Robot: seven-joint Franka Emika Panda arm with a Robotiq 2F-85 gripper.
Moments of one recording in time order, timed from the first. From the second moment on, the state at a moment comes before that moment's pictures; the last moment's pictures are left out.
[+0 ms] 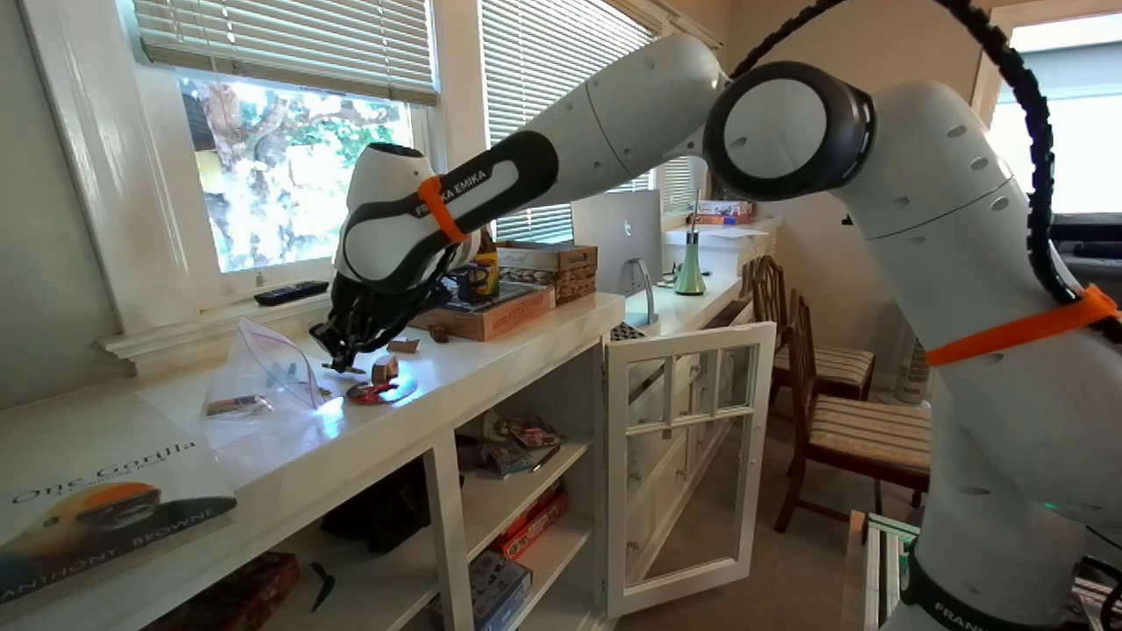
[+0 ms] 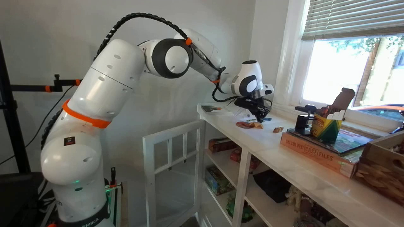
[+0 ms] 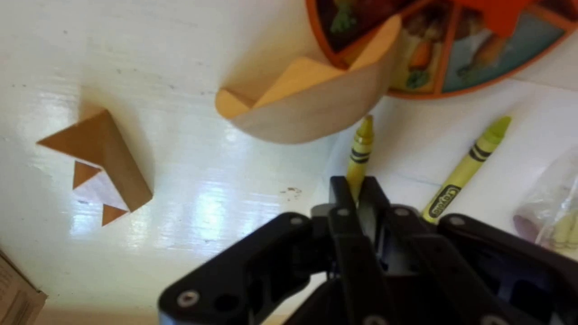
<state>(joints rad) 0.19 0.53 0.04 -1.48 -0.07 2.50 0.06</state>
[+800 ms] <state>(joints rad) 0.20 0.39 0.09 -1.52 -0.07 2.48 0.01</state>
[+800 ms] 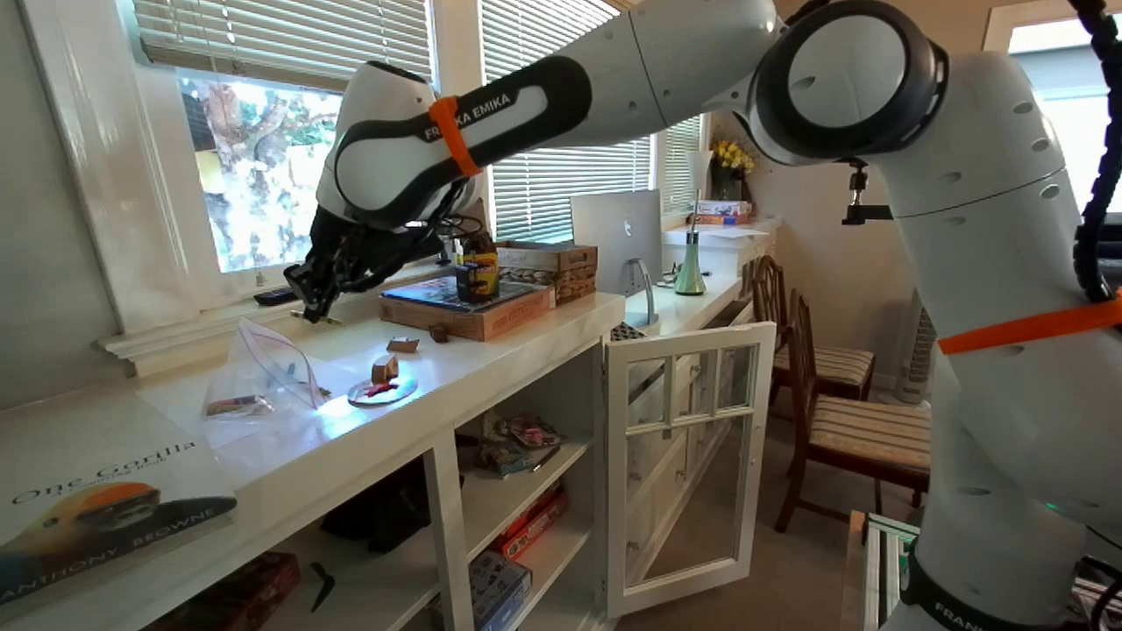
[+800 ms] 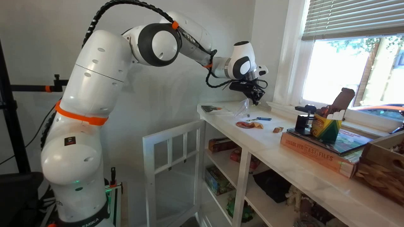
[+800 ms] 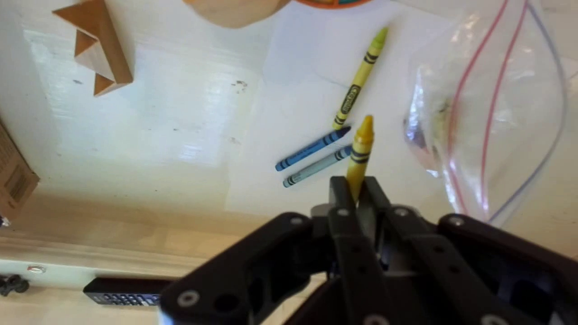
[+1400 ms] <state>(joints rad) 0.19 0.27 0.17 -1.57 -0.02 2.30 -0.07</state>
